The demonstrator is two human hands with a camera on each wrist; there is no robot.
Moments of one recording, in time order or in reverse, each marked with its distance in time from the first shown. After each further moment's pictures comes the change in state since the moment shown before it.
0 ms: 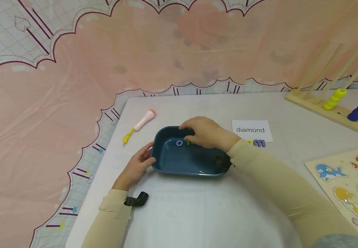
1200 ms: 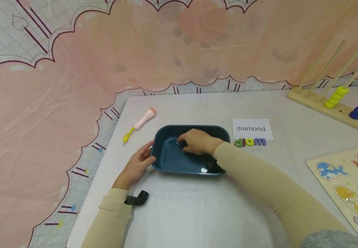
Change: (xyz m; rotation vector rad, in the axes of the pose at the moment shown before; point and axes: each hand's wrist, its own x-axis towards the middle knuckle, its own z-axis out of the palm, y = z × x) left_hand 0.002 -0.001 0.002 -0.042 0.004 0.018; right_hand 0.022 0.014 0.052 -0.029 -0.260 0.093
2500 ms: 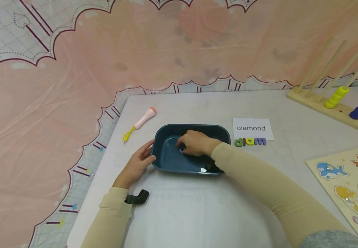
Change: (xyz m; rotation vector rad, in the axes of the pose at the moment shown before) left_hand -0.002 0.000 0.000 0.034 0.009 -0.023; right_hand 0.002 -0.006 0.007 -0.069 -0.029 -0.006
